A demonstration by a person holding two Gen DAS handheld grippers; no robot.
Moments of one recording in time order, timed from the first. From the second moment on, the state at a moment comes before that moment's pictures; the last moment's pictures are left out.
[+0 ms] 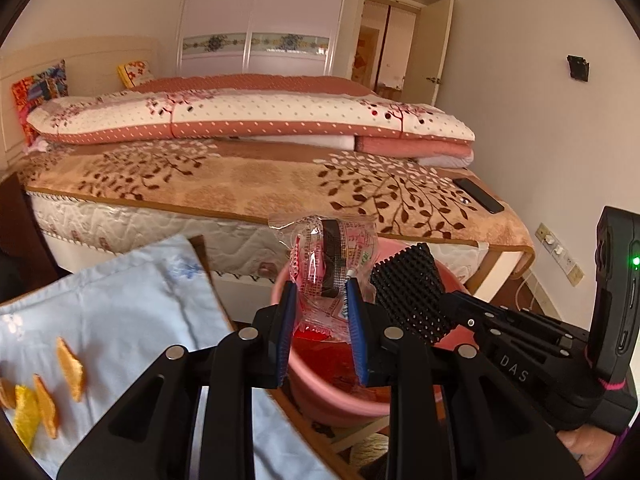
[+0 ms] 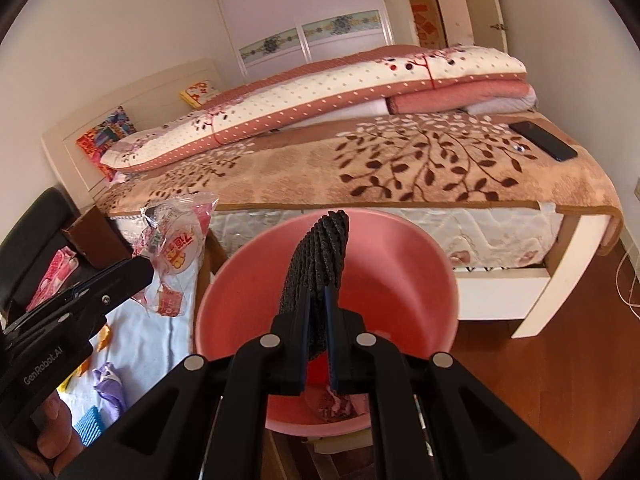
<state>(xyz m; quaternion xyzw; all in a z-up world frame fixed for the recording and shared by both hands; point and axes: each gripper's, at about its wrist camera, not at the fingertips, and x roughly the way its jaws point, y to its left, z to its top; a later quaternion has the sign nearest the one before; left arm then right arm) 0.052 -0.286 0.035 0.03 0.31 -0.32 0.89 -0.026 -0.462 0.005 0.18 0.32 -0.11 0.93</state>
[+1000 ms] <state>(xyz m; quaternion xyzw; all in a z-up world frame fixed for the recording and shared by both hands) 0.056 -0.327 0.006 0.06 0.35 -0.35 0.87 -0.031 -0.479 -0.011 0.18 0.32 -0.16 0.92</state>
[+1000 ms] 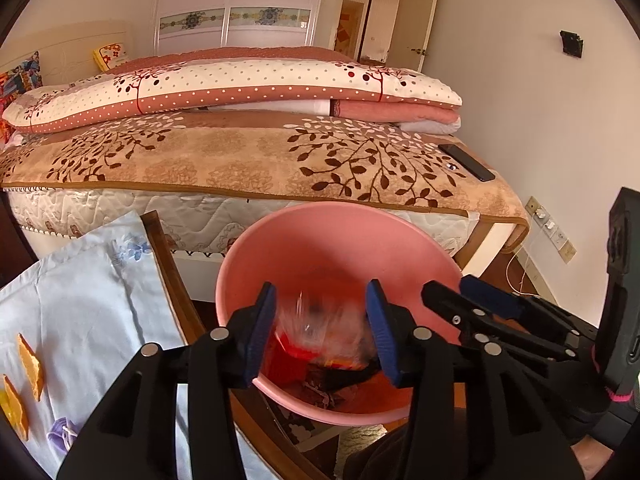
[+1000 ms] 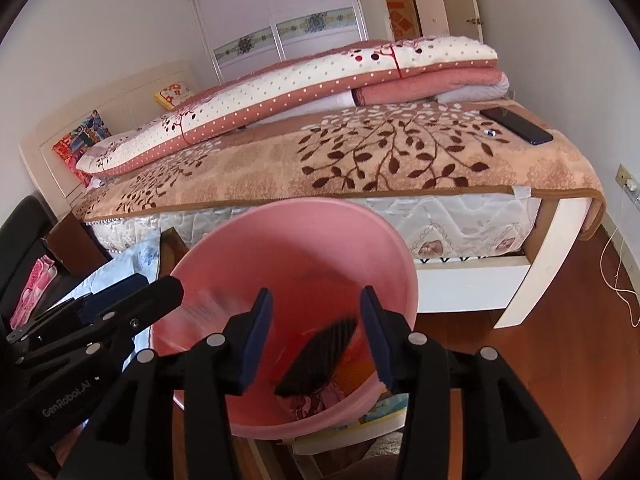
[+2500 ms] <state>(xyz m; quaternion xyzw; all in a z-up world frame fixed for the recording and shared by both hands) 0.032 -0.219 0.021 0.03 0.33 -0.24 0.91 -0.043 -0.375 0.020 0.13 0.31 -0.07 0.94</state>
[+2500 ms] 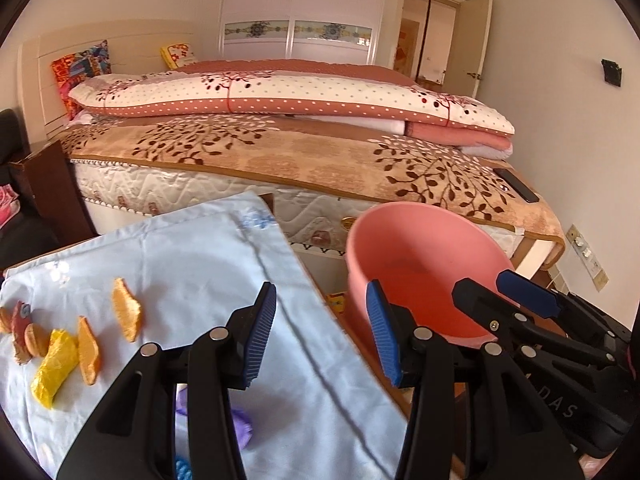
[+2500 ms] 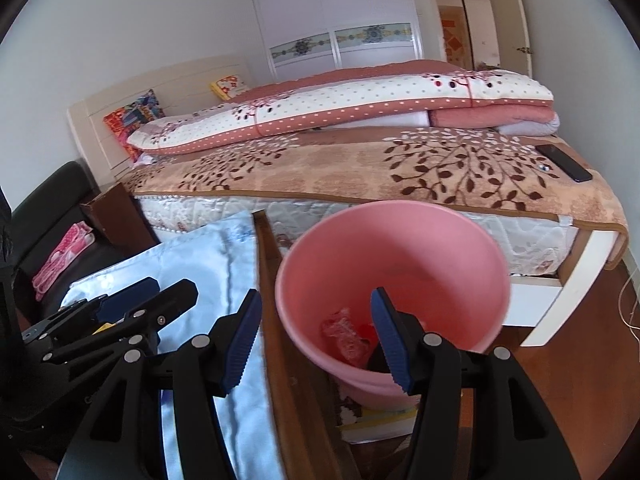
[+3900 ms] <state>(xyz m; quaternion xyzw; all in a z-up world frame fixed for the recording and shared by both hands) 0.065 0.005 -0.041 0.05 0.41 -0.07 0.91 0.007 -0.235 -0.029 0.06 0.40 0.12 0.91</state>
